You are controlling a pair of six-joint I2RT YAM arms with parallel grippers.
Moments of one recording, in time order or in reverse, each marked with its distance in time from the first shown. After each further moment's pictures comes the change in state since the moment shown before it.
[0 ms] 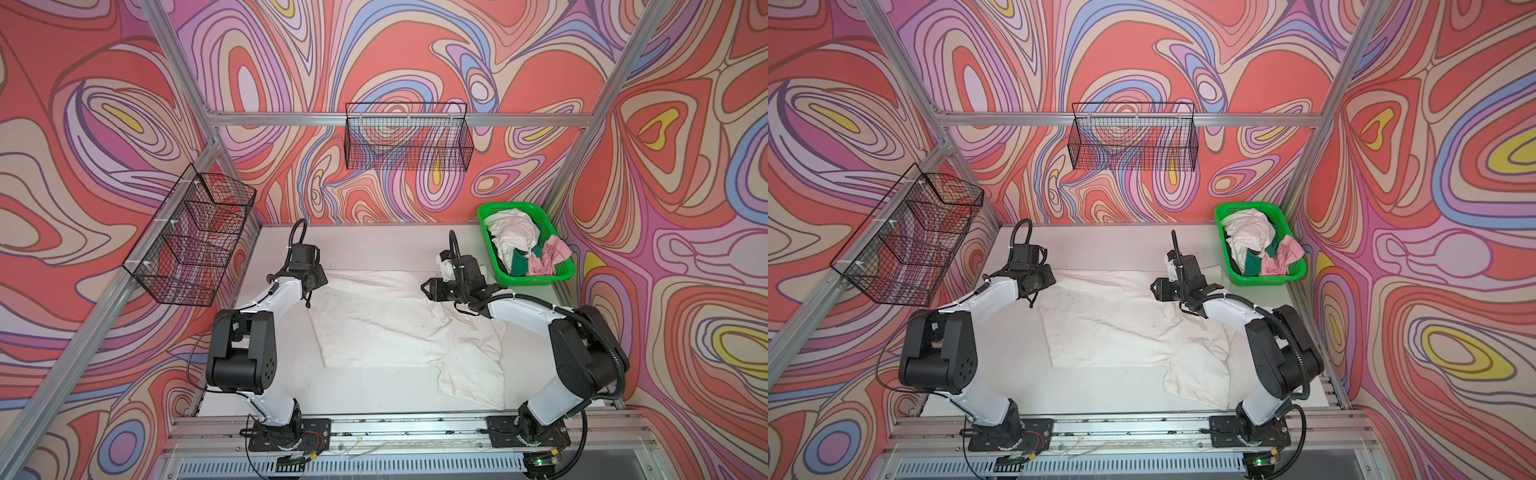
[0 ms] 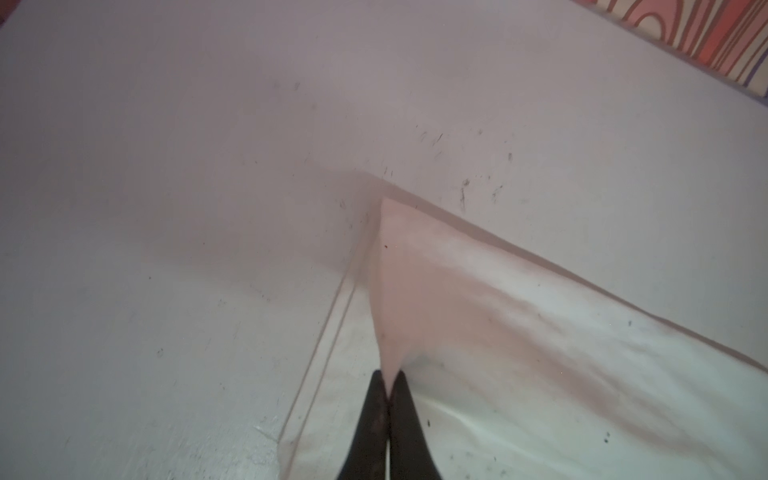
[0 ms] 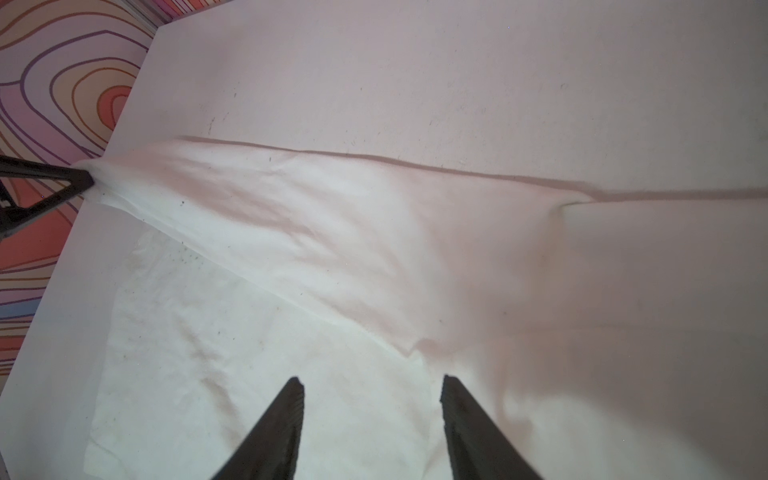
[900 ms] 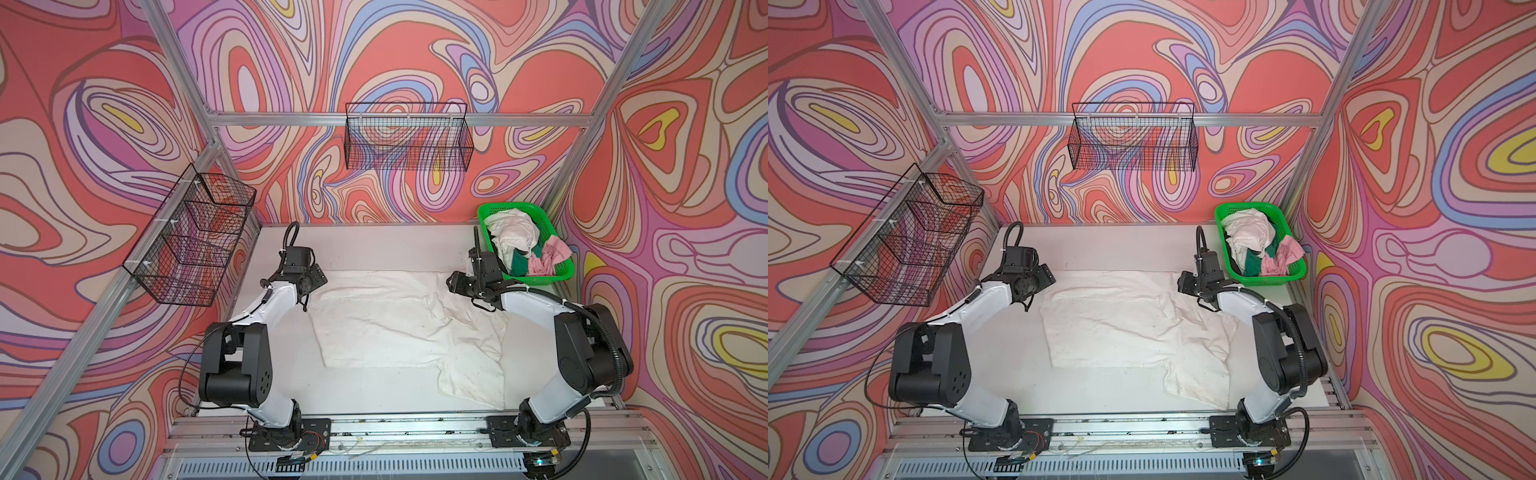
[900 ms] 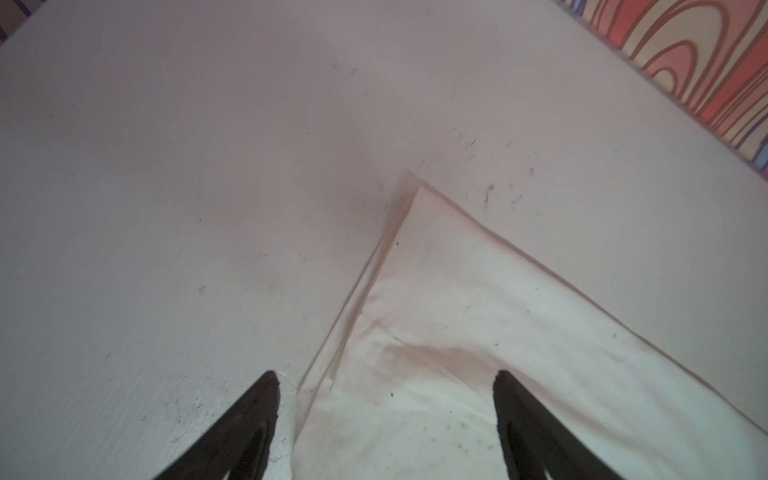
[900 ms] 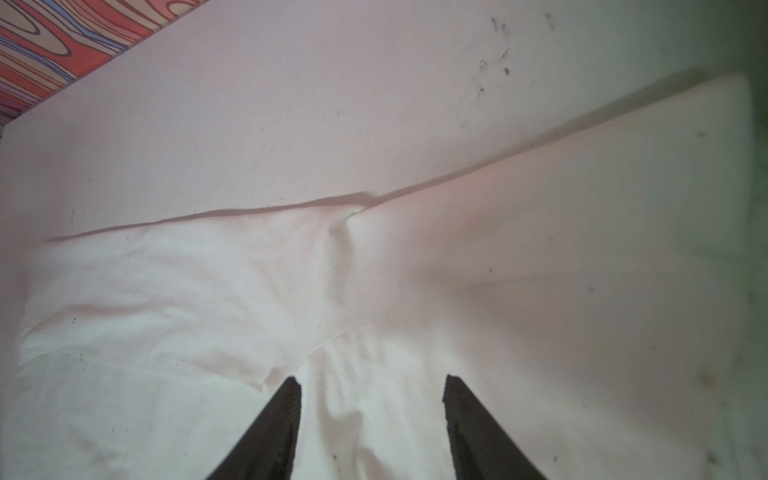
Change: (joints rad) left arm 0.014 -0.098 0.016 -0.076 -0.005 -0.146; right arm -0.180 0.009 0.010 -0.097 0.134 0.092
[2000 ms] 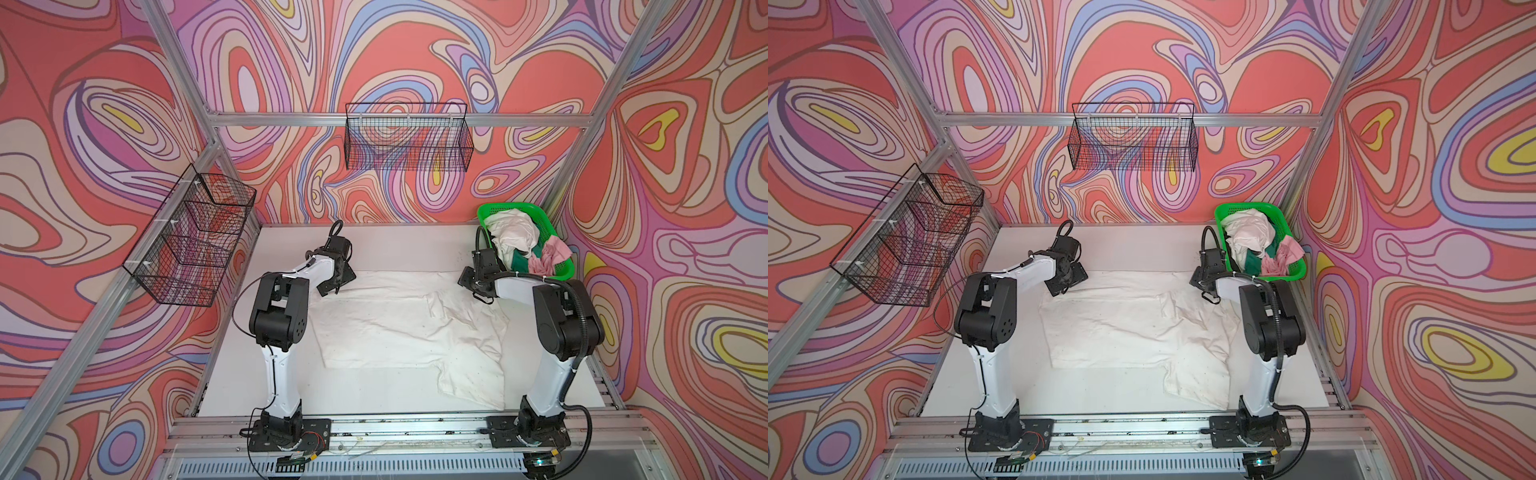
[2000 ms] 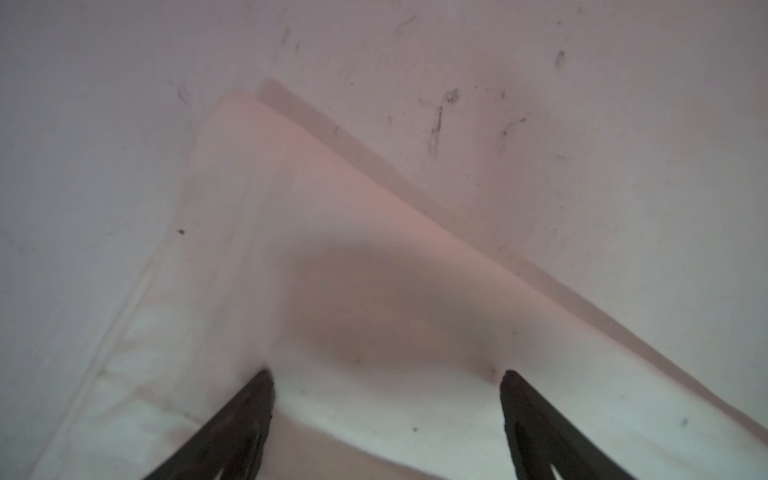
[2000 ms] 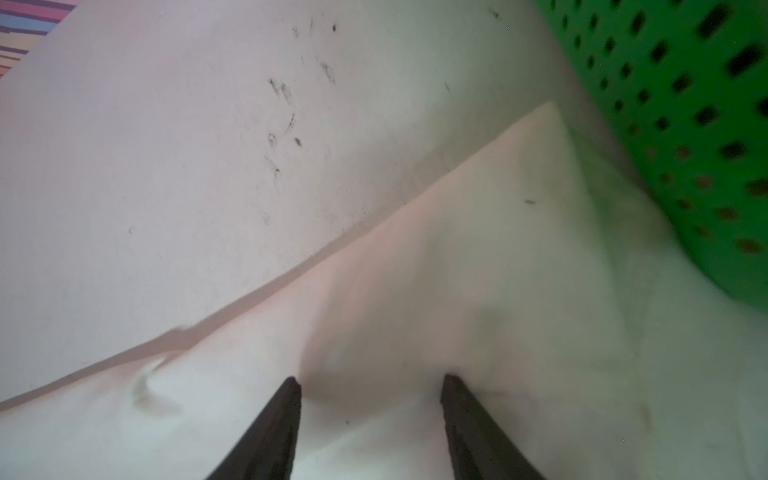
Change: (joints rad) left arm -0.164 0.498 0.400 -0.228 -0.071 -0.167; right arm -0.086 0.256 0.130 0.031 0.176 0.136
